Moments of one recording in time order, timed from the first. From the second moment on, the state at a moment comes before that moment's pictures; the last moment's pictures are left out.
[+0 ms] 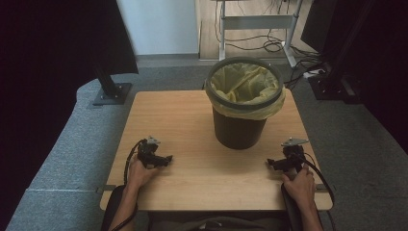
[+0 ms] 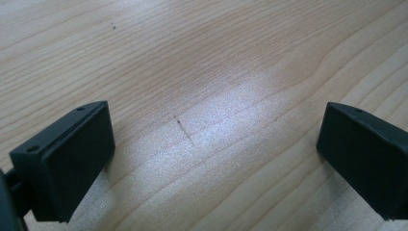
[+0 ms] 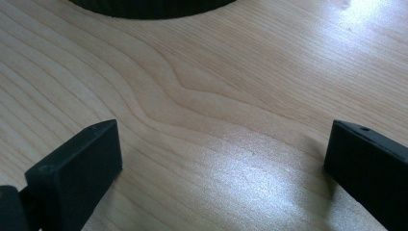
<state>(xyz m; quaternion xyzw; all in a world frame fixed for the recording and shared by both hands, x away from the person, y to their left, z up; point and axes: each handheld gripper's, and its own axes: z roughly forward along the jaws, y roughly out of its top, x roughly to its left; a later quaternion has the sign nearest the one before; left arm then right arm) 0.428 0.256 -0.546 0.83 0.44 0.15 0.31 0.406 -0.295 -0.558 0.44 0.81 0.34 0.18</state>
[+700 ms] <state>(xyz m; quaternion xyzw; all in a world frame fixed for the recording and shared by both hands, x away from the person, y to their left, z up) 0.439 0.256 -0.541 0.85 0.43 0.13 0.29 0.405 -0.293 -0.556 0.42 0.82 0.34 0.17</state>
